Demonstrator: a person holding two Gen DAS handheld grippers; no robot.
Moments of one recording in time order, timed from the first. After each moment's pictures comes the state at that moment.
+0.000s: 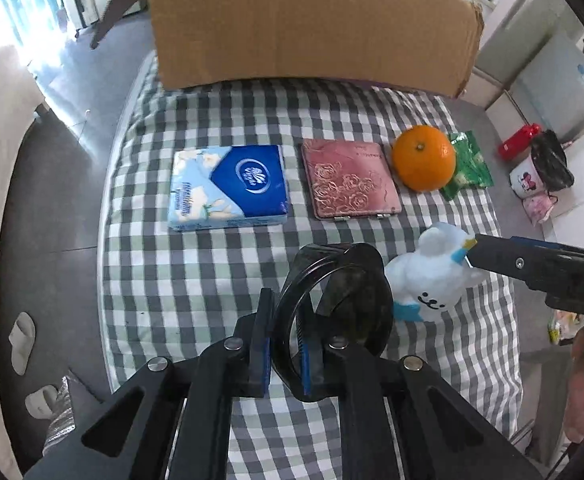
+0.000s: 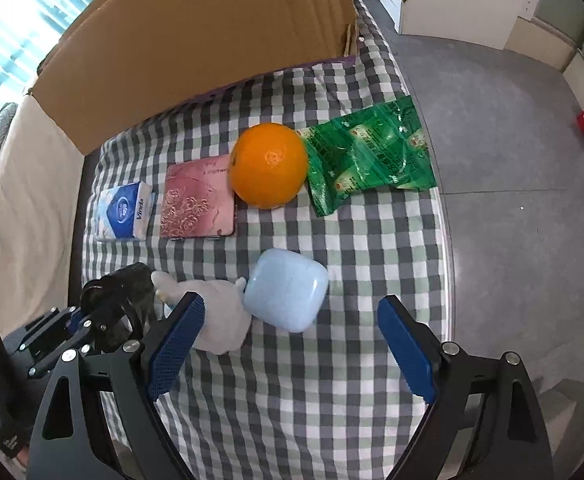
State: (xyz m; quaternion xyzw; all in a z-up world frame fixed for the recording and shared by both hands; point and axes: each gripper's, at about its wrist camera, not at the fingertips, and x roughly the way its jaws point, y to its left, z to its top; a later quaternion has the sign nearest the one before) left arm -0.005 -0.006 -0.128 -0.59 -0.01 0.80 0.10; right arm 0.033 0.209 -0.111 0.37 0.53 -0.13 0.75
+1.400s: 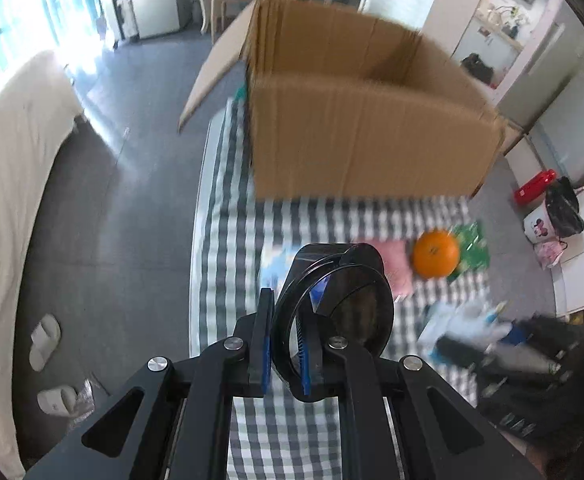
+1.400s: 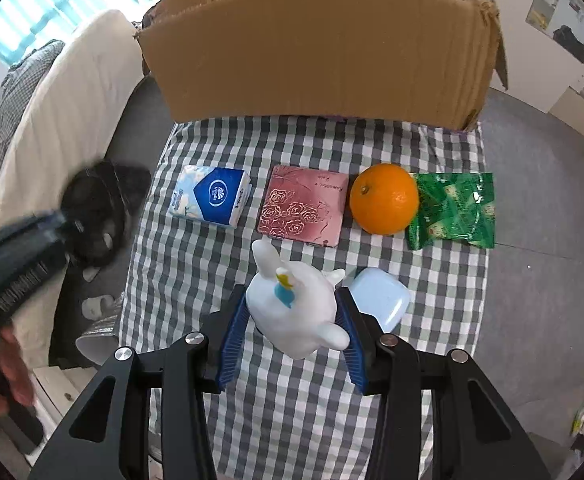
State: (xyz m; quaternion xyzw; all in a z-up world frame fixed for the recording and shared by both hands) left arm -0.046 -0.048 -0.032 -0.55 -0.02 0.83 0.05; right arm 0.062 0.247 -0.045 0.29 0.54 -0.05 0.79
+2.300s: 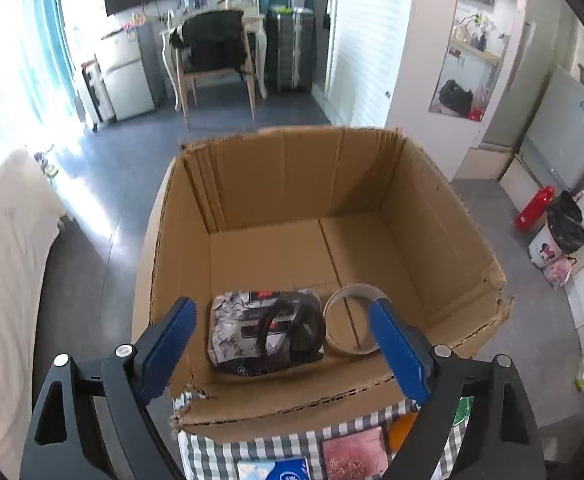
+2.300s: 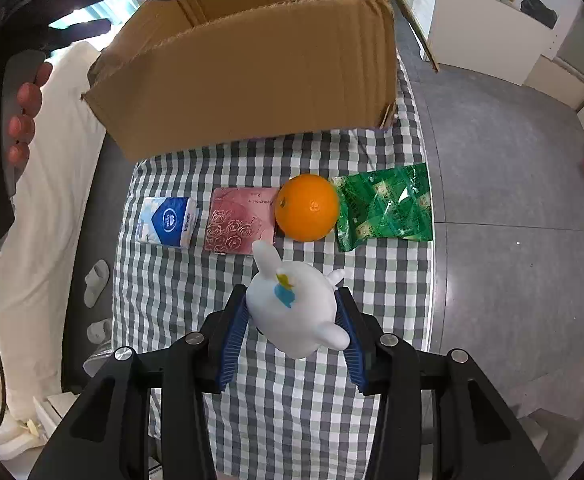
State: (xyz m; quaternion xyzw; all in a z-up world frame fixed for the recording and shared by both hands) left arm -0.201 0.023 0.011 -0.46 0.03 0.89 0.08; right arm 0.044 0.195 -0.052 0.31 0.54 -0.07 0.78
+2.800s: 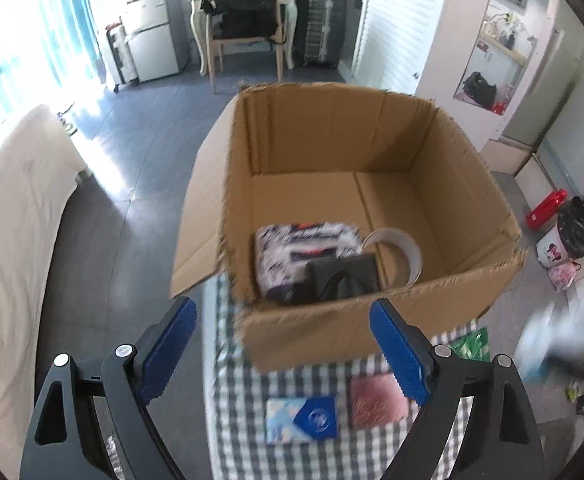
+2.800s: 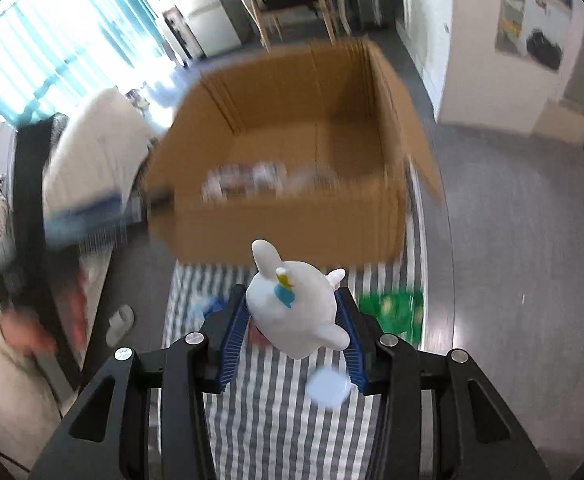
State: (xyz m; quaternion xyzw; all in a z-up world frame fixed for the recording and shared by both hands) left arm -0.155 -0.031 0.002 -0.51 0.01 0.86 0.03; right arm 0.087 0.138 0.056 0.29 0.43 -0.05 0.85
